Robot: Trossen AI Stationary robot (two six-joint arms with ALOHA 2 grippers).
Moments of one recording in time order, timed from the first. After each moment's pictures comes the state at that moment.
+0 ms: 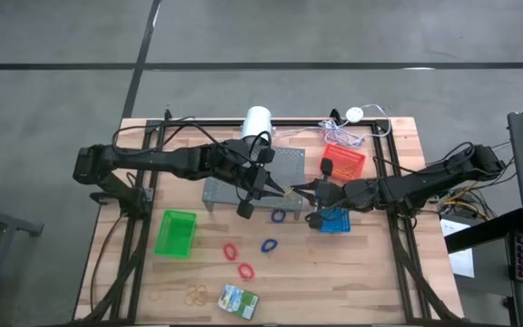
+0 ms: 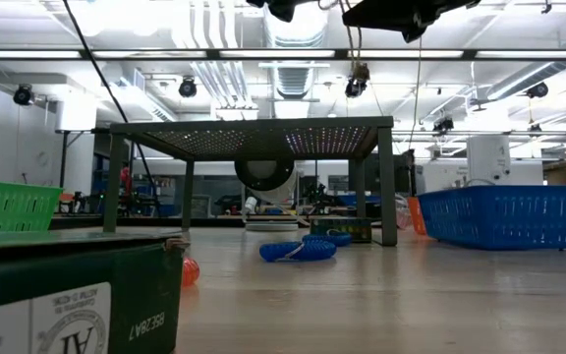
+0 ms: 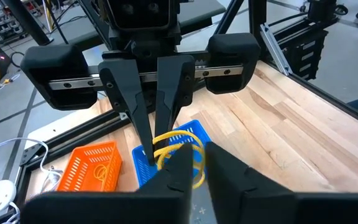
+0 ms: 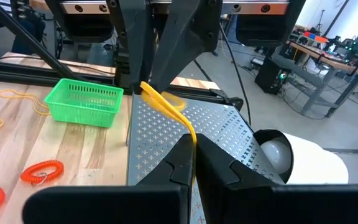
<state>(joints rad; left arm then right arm) 0.04 1.57 1.32 -0.18 0.28 0.44 0.25 1.19 0.74 0.24 0.52 -0.11</state>
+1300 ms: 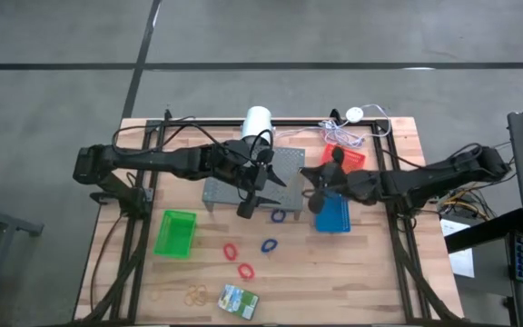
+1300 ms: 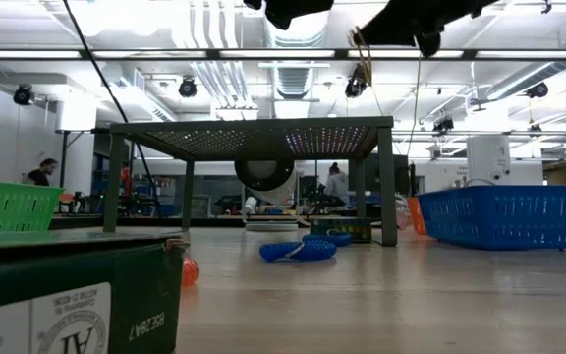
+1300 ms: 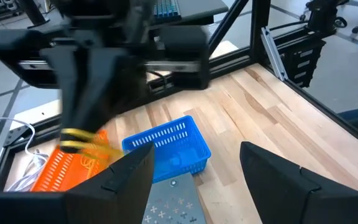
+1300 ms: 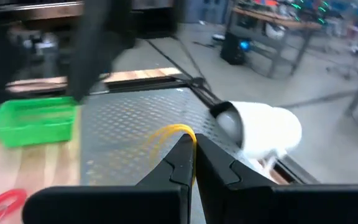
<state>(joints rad) 0.04 1.57 1.32 -0.19 0.28 0.34 0.17 1.13 0.74 0.12 0.66 0.12</state>
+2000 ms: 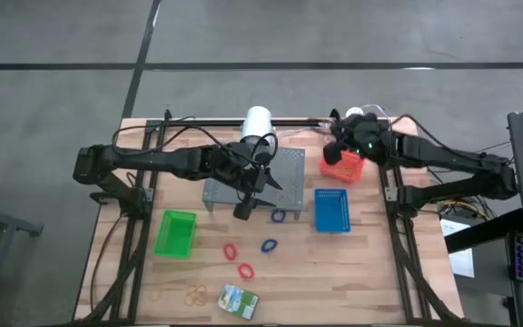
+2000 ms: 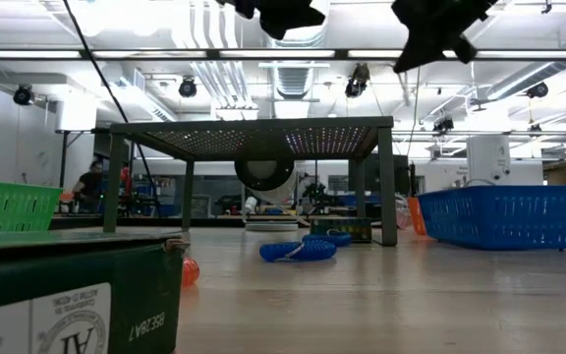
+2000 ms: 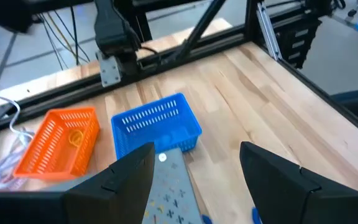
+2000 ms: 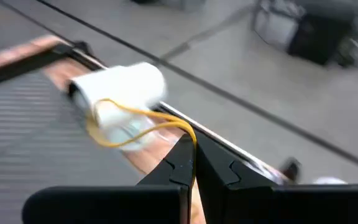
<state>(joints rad) 0.04 1.57 1.32 -0.29 0.28 0.34 -0.24 1.02 0.99 -0.54 0.59 0.35</state>
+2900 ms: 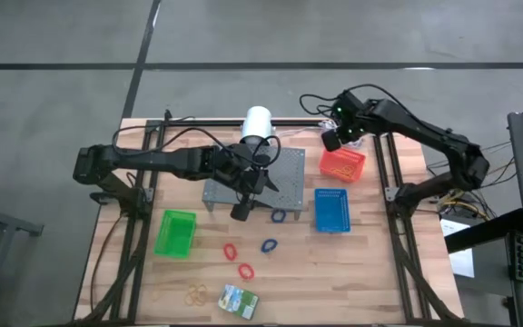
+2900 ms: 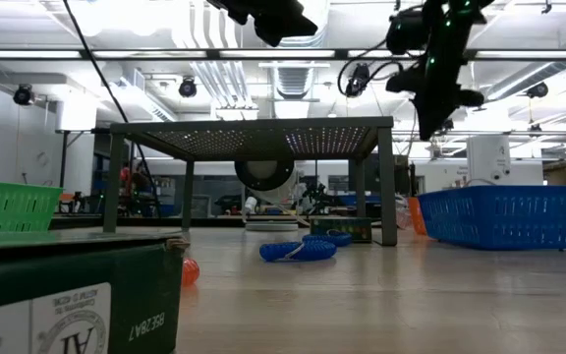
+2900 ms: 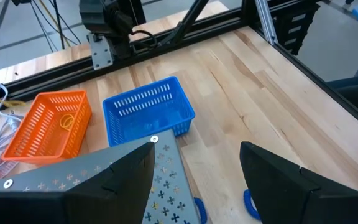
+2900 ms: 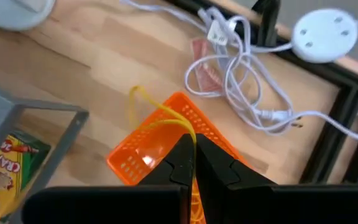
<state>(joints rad) 0.04 1.57 1.32 -0.35 0.28 0.34 -0.67 1.37 1.22 -1.05 0.16 0.45</state>
